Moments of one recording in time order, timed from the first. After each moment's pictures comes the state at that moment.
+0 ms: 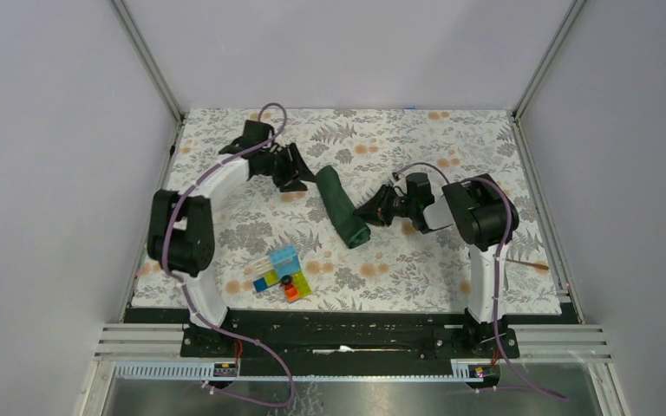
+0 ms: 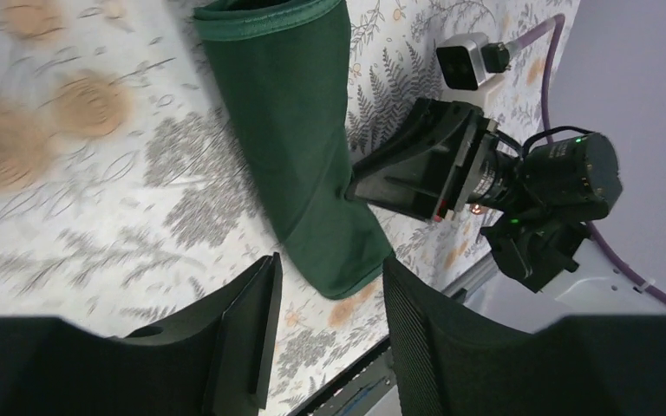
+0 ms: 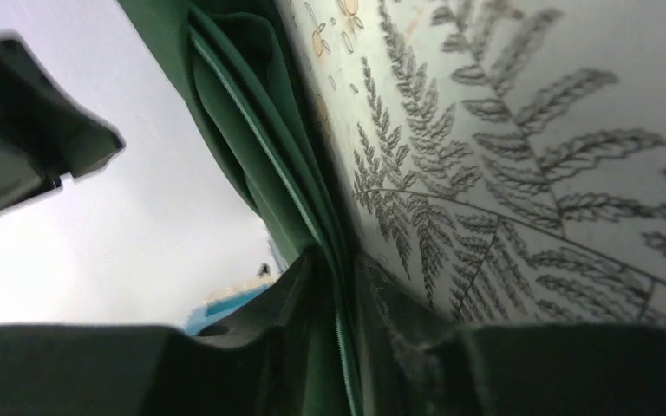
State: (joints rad) left arm -0.20 1.77 1.34 -0.48 0.59 -0.63; right arm 0.34 2.14 0.86 0.76 -0.79 1.17
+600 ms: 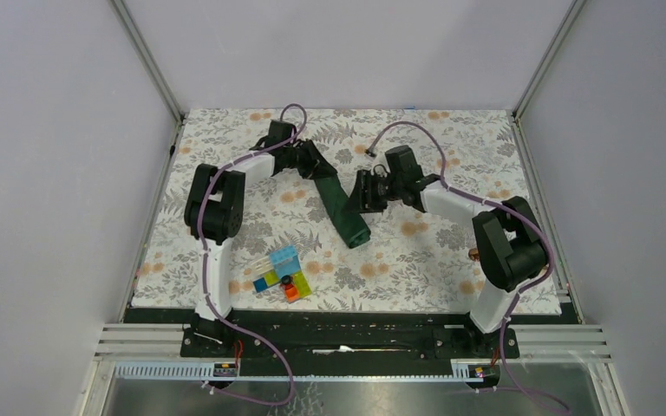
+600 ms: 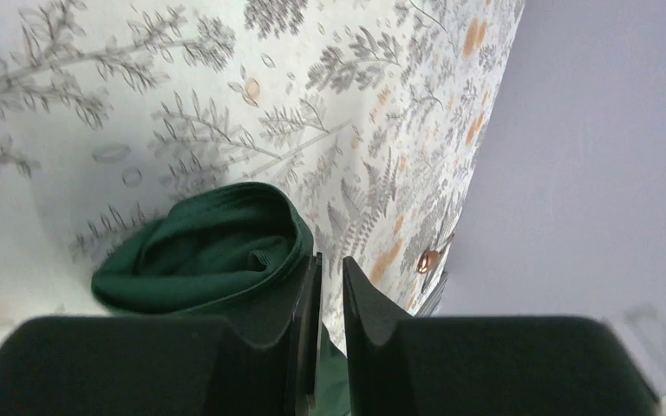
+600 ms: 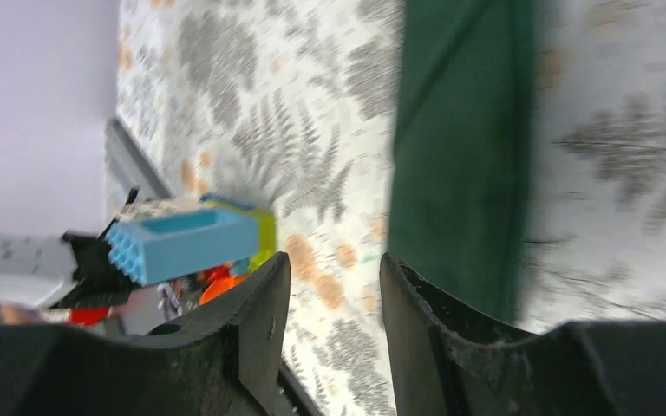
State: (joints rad) left arm -0.26 2.17 1.53 -0.12 0.71 -0.87; right arm 0.46 1.76 1.10 -0.13 -0.58 0.51
